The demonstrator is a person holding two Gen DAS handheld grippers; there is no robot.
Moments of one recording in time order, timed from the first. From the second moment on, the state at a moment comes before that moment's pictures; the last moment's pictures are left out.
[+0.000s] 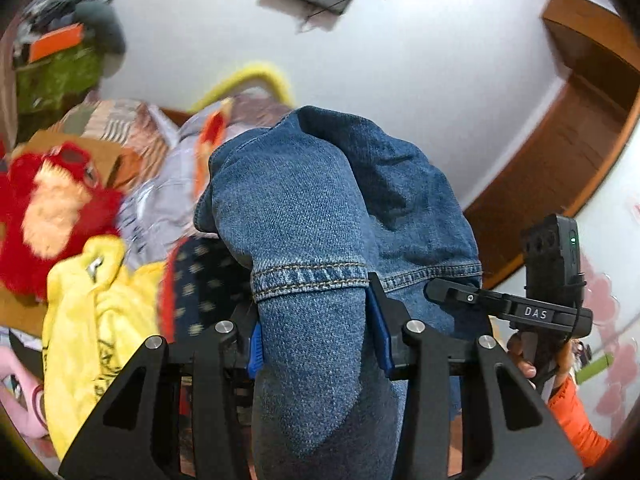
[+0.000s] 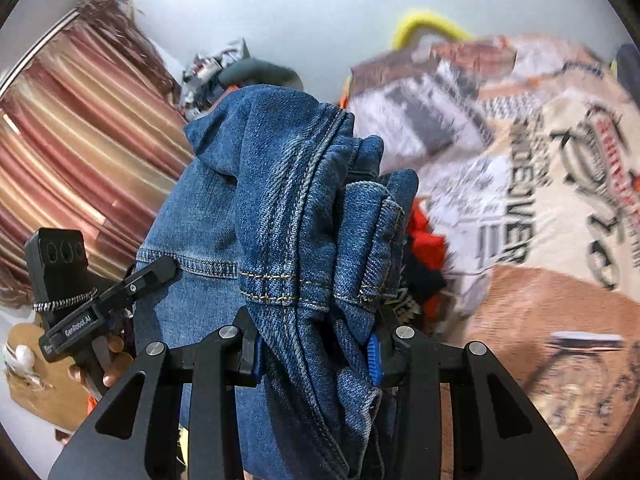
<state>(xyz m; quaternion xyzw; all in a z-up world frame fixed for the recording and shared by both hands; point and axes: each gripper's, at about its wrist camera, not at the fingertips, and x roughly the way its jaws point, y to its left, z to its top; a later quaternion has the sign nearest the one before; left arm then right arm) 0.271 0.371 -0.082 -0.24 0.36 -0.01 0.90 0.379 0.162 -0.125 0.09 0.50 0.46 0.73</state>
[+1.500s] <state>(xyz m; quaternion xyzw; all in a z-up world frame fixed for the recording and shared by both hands) 0.095 0.269 0.000 -0.07 0.24 0.14 0.96 0.227 0.080 -0.028 0.01 0.32 0.43 0.85</state>
